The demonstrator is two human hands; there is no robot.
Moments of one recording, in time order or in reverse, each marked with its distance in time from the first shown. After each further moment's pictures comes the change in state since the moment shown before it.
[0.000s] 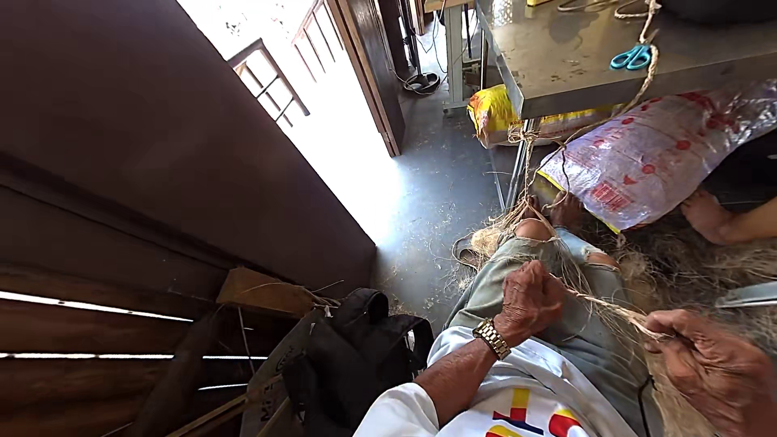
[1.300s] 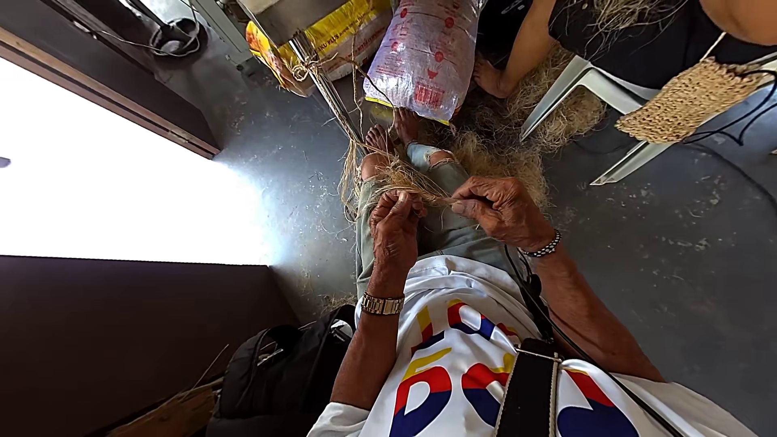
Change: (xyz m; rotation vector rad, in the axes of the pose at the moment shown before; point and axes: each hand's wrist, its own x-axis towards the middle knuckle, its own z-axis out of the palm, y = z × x) left_hand 0.006 0.034 -0.016 -1.260 -0.266 -0.566; right_hand 0.006 -0.016 0.003 0.224 0.053 0.078
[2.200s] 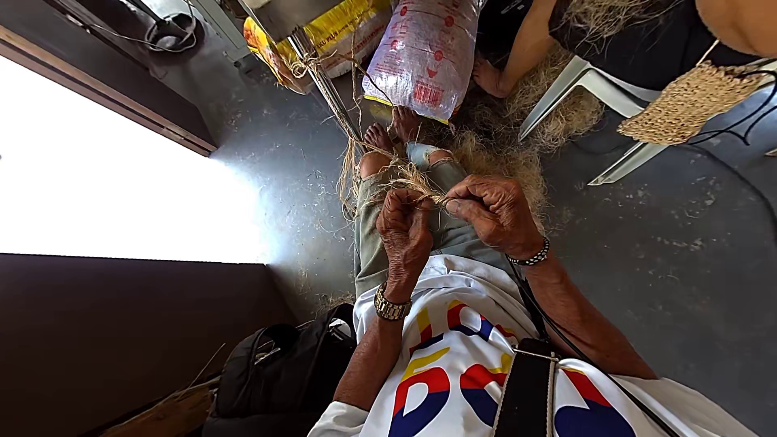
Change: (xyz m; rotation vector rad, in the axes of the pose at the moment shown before) left_hand -0.006 -0.016 0.009 0.582 -0.050 0.441; right_hand 0.003 -0.019 0.017 0.124 0.151 -0.031
